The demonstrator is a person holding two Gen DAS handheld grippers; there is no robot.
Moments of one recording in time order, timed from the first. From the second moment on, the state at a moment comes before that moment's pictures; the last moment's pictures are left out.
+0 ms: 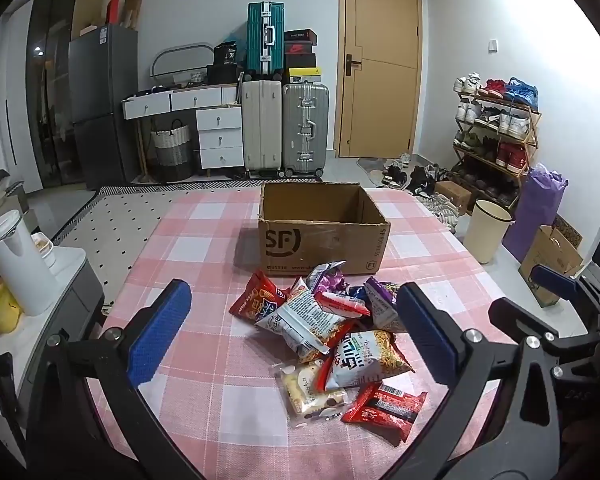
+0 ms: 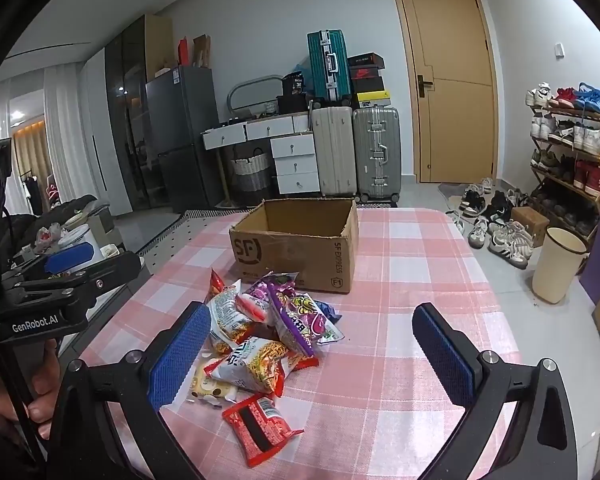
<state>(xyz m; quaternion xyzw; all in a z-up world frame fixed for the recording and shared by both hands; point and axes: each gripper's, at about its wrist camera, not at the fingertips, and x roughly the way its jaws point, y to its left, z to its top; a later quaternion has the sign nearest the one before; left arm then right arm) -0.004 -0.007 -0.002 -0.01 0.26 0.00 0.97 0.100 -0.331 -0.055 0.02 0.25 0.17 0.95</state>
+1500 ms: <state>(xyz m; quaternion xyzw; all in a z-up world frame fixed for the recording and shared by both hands) -0.008 -0.005 -0.006 -0.02 0.26 -0.01 0.97 0.097 -0.331 -0.055 0.02 0.25 0.17 0.95</state>
